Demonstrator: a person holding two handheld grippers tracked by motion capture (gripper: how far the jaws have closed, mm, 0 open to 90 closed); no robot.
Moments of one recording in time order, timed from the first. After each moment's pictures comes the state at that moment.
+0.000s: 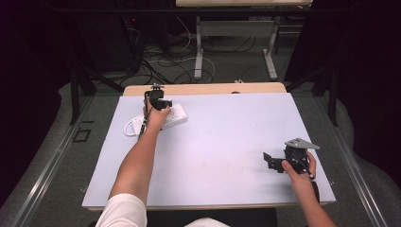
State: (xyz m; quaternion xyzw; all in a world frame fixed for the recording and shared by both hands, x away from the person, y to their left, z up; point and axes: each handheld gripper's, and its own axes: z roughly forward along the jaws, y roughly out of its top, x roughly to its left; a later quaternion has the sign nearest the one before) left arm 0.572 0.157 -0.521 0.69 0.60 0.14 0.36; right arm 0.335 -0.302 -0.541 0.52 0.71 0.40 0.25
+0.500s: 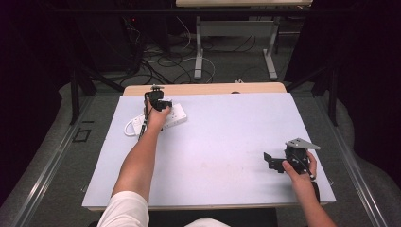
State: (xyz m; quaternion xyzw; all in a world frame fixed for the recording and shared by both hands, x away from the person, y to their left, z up) left arm 0.579 0.159 -0.532 0.69 0.61 0.13 0.37; right arm 0.334 -0.302 -0.541 0.52 0.71 0.41 0.25
